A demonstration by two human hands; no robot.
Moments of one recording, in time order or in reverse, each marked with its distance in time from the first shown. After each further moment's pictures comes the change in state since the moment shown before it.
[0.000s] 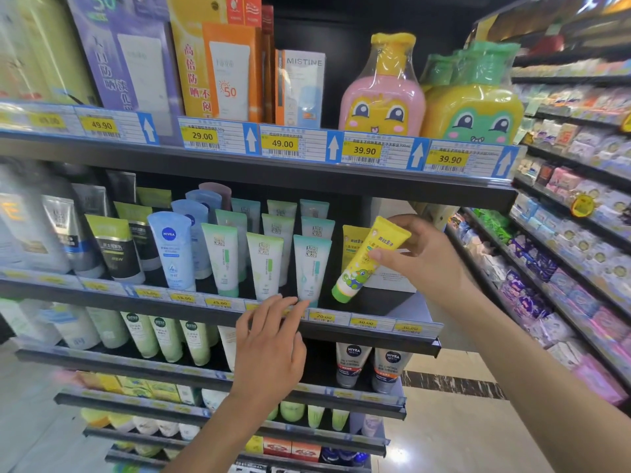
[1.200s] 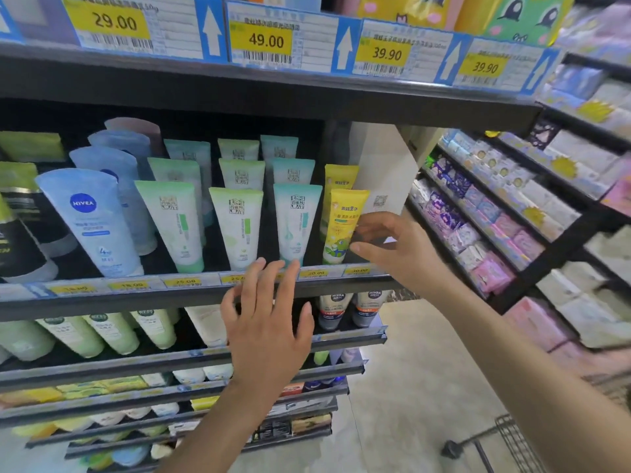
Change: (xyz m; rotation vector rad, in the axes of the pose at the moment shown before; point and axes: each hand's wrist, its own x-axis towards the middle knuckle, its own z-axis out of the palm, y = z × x) left_hand -0.007 -0.008 0.011 -0.072 -0.014 0.010; right_hand -0.038 0.050 0.043 -0.367 0.081 0.178
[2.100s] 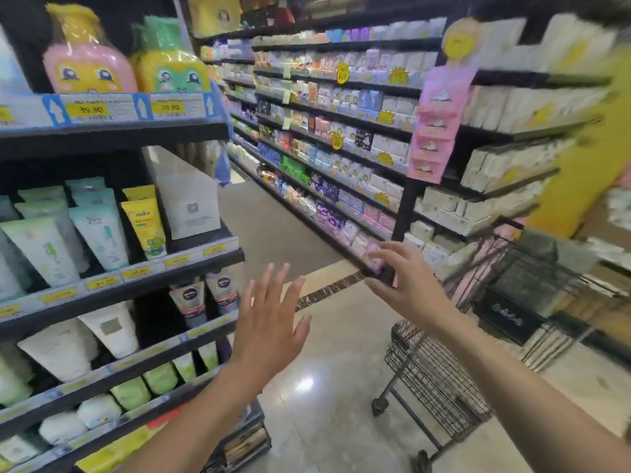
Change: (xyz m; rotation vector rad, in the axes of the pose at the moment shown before) left_hand -0.076 0.223 -0.028 -0.118 -0.276 0.516; right_hand -0.297 0.057 -0.213 -0.595 0.311 0.149
